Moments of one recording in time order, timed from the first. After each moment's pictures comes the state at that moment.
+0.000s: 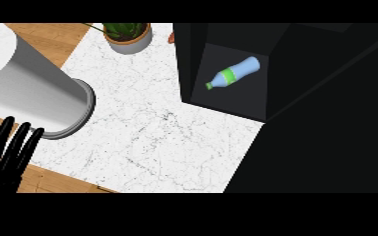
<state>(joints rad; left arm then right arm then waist) 0.37 0.74 -0.18 -1.92 0.95 -0.18 -0.51 0.47 -0.44 0.59 -2.49 -0.02 0.60 0.02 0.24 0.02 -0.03</state>
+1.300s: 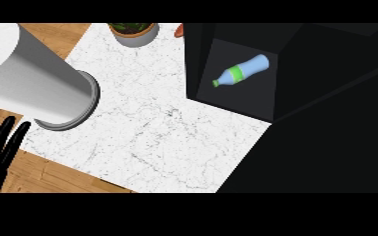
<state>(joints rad) 0.35 0.78 -0.12 -1.89 0.98 -0.24 -0.51 0.38 -0.43 0.57 -2.45 -0.10 0.64 0.05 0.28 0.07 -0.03</state>
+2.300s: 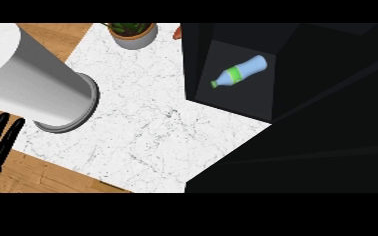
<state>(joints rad) 0.34 0.79 -0.09 -1.86 1.01 -0.27 -0.50 0.06 -0.30 0.52 -2.28 -0.15 0.59 0.27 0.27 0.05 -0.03</state>
